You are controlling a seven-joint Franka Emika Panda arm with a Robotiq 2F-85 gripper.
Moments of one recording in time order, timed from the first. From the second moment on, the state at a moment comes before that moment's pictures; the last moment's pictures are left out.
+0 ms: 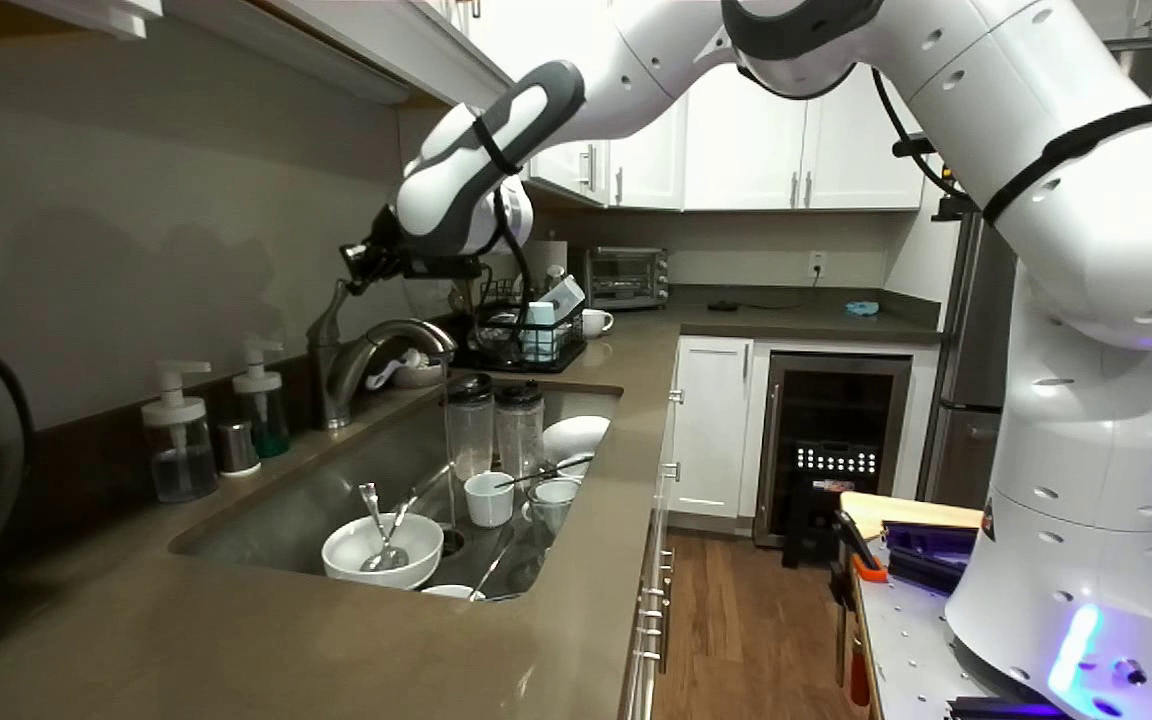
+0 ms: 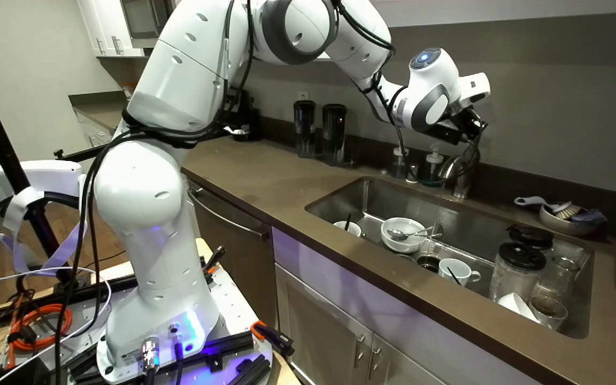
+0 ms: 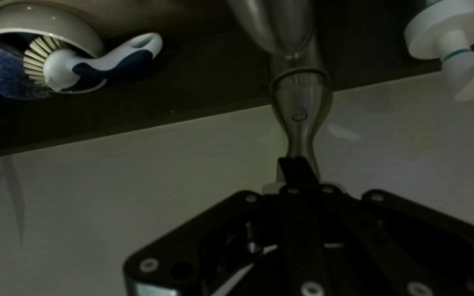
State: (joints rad) arm -0.15 0.60 0.03 -1.60 0.01 3.11 0.04
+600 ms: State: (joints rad) arm -0.13 0.61 -0.02 -1.60 0.01 3.20 0.05
